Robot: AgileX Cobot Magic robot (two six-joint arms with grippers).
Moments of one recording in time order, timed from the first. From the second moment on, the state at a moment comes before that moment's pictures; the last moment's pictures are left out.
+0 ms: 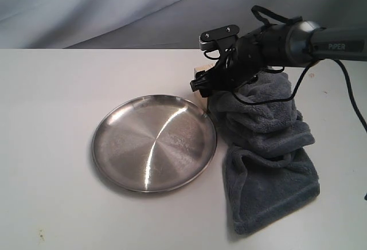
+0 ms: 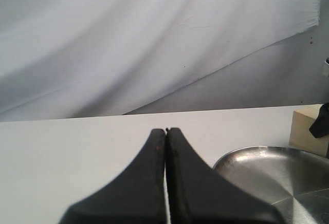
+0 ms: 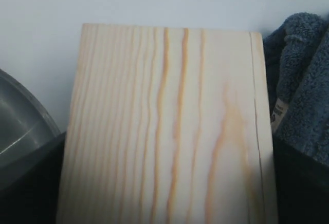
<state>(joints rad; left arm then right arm) -0.13 0.00 0.00 -0.06 0.10 0.06 0.56 2.20 -1.56 -0.20 0.40 0.20</state>
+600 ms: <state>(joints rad) -0.13 0.00 0.00 -0.06 0.10 0.06 0.57 2.12 -1.56 -0.20 0.43 0.20</state>
